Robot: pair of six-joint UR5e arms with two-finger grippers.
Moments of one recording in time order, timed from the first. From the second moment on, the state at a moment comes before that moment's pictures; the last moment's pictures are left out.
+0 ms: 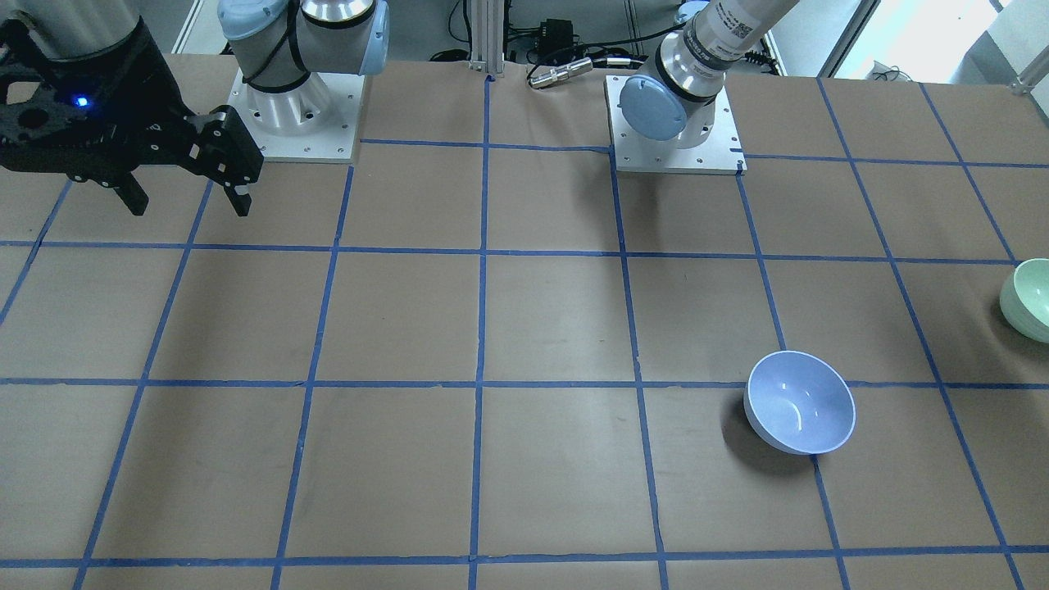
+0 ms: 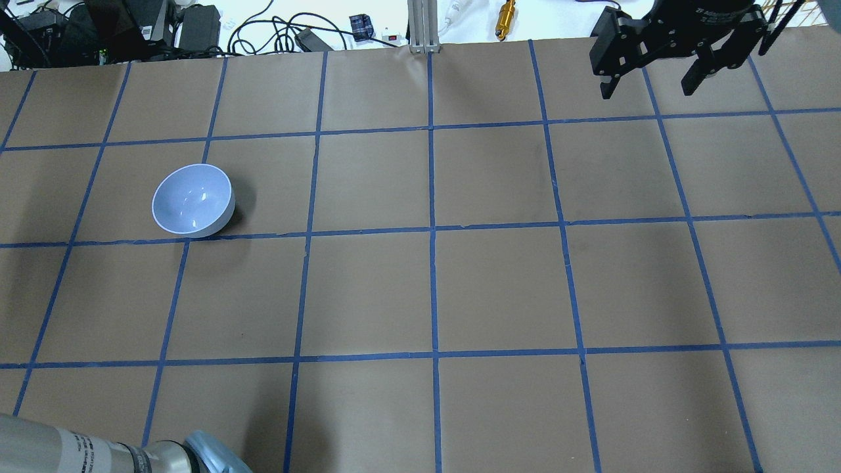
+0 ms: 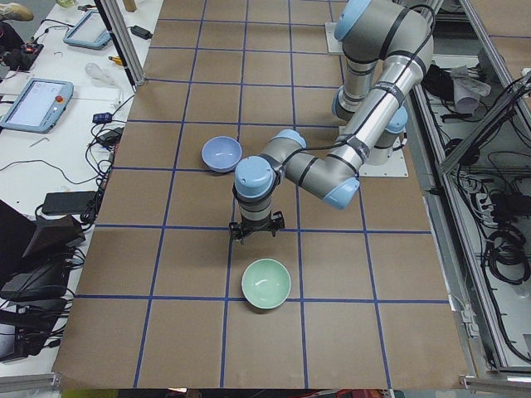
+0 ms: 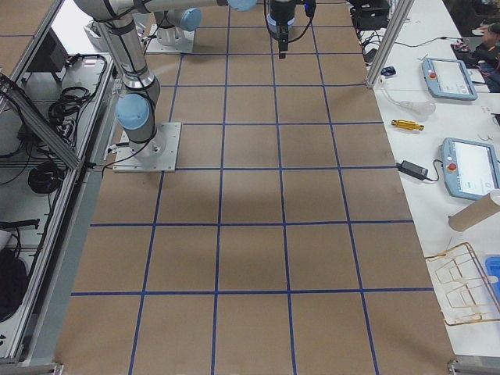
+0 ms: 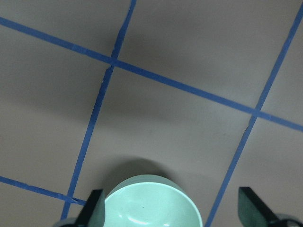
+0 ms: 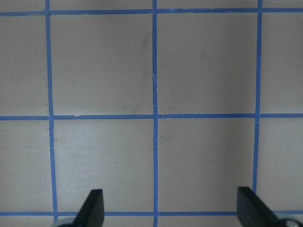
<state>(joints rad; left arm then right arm) -0.58 -1.97 -1.53 -1.15 1.64 2.37 1.54 -1.53 1.41 -1.53 -1.56 -0.04</state>
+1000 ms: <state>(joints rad) -0.43 -2.11 -1.59 -1.00 1.63 2.72 1.54 -1.52 1.41 -1.53 -1.56 -0.03</state>
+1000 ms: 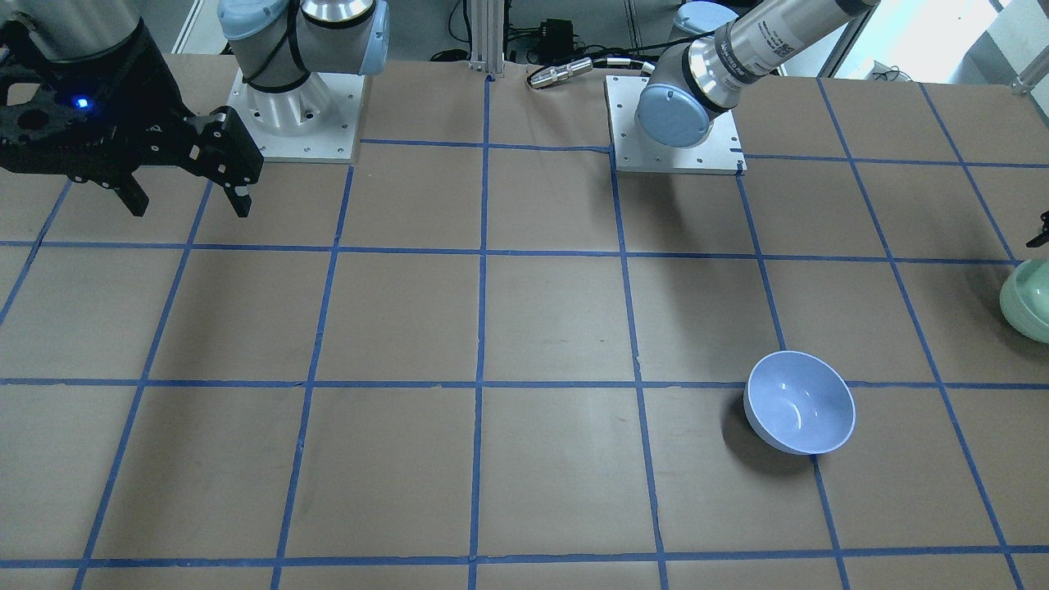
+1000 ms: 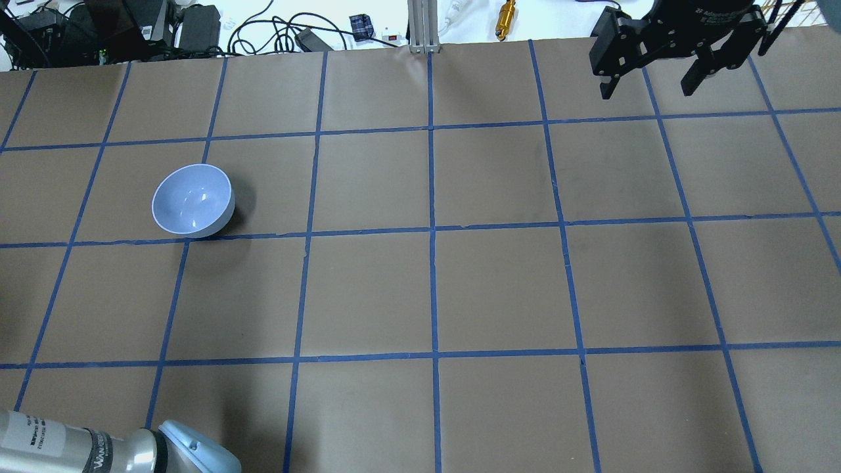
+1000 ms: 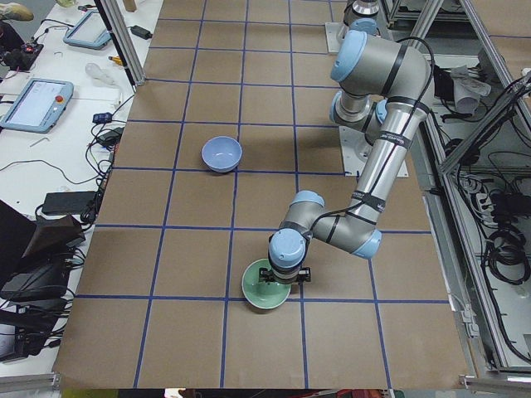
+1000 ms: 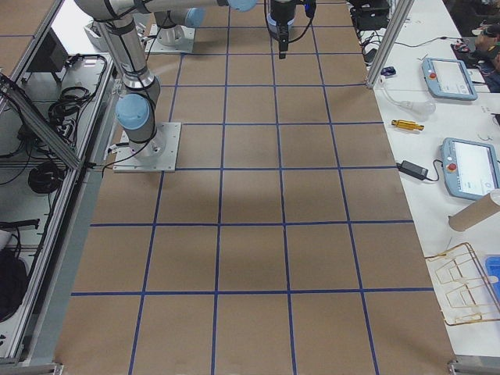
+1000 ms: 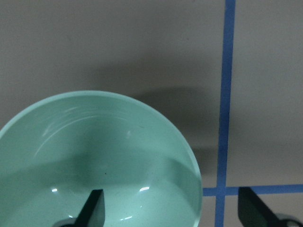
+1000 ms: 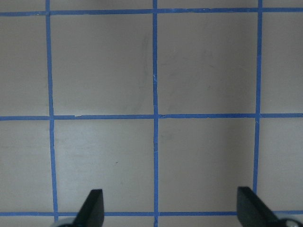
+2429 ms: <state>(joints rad) -0.42 -2.14 -1.65 -0.87 1.60 2.79 1.54 -1.52 1.41 -1.53 -1.56 -0.03</state>
